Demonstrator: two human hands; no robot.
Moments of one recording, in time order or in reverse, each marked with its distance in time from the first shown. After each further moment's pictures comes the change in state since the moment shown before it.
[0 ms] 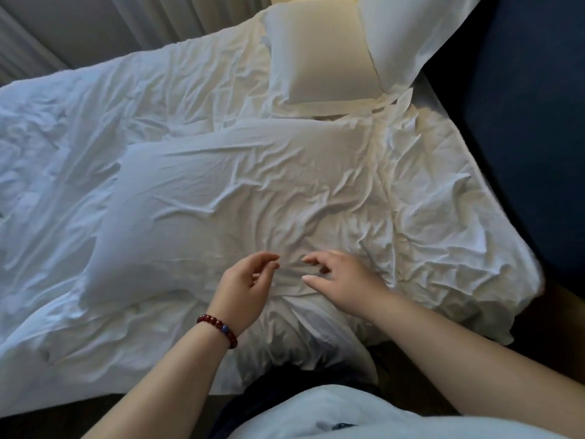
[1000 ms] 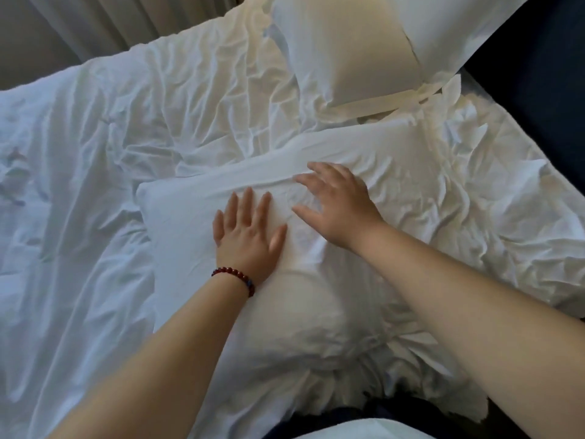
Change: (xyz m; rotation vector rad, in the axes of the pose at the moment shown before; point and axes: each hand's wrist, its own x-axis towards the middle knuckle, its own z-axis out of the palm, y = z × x) left_hand 0.239 -0.120 -0.162 0.793 -0.123 0.247; right_hand 0.253 -0.149 0.062 -0.448 0.420 0.008
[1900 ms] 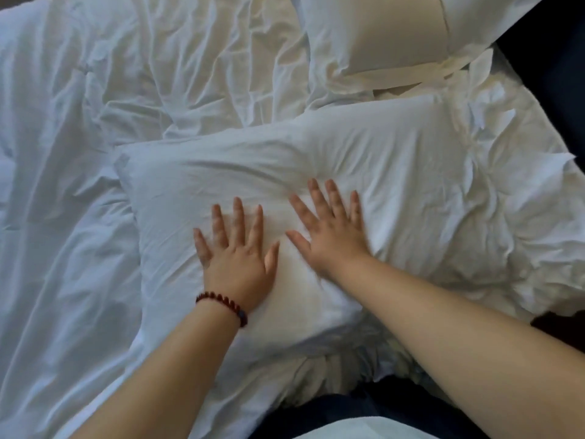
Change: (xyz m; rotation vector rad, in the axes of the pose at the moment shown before) left_hand -0.040 -0.011 0.025 0.121 -0.202 -0.080; right_hand -0.031 0.009 0.087 -0.342 -0.269 0.100
